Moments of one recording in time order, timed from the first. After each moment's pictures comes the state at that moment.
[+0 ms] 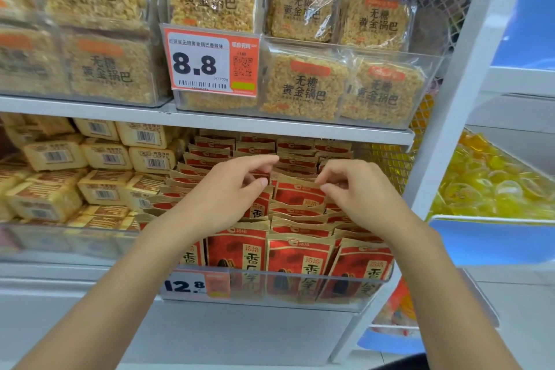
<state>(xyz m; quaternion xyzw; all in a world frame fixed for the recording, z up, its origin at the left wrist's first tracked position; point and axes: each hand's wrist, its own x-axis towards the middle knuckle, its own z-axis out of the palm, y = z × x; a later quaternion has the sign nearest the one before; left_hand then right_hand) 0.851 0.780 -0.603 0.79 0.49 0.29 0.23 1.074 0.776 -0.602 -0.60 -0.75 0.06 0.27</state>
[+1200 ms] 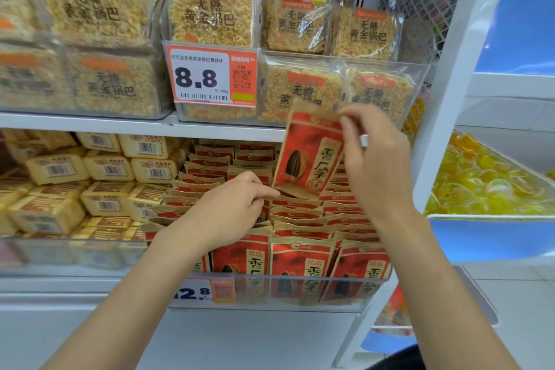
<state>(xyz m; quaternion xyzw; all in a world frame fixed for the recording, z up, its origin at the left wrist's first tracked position) 0.851 0.785 -0.609 0.83 0.51 0.17 0.16 1.053 0.766 -0.567 -0.46 -0.68 -0.18 0.54</state>
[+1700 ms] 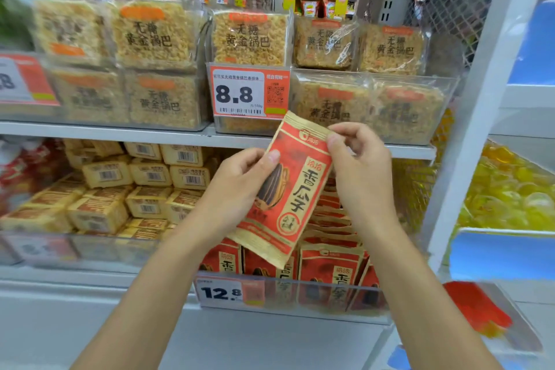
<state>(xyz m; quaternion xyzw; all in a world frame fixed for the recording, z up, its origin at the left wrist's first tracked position) 0.831 0.751 -0.571 0.62 0.42 0.49 0.44 0.995 0.759 -0.564 -0.46 -0.58 0.22 0.64</state>
